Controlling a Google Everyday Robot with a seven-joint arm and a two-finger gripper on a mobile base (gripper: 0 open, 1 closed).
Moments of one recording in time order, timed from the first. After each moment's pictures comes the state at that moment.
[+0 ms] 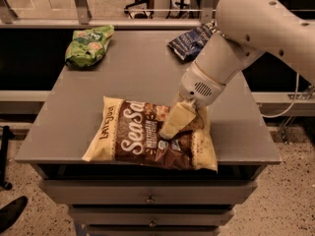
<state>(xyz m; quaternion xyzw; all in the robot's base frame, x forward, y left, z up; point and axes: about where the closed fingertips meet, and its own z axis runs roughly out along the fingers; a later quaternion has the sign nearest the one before) 0.463 -0.044 0.847 -0.56 0.78 0.25 0.10</state>
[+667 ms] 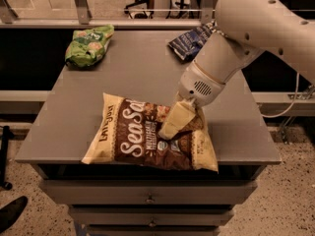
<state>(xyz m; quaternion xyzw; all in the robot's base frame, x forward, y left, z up) 0.464 -0.045 0.850 -0.56 0.78 0.25 0.10</state>
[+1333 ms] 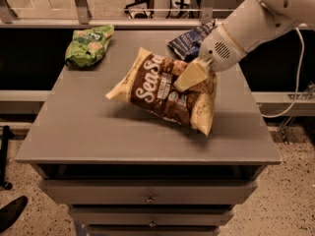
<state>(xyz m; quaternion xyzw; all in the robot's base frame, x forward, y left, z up) 0.536 -0.081 0.909 -0.45 0.83 0.26 0.20</state>
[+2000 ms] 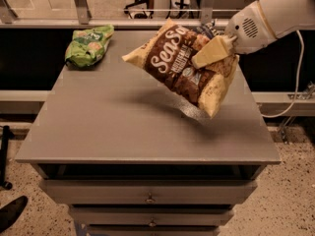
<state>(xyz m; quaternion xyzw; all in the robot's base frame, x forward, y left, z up) 0.558 -0.117 0.959 -0.35 0.85 0.28 0.27</state>
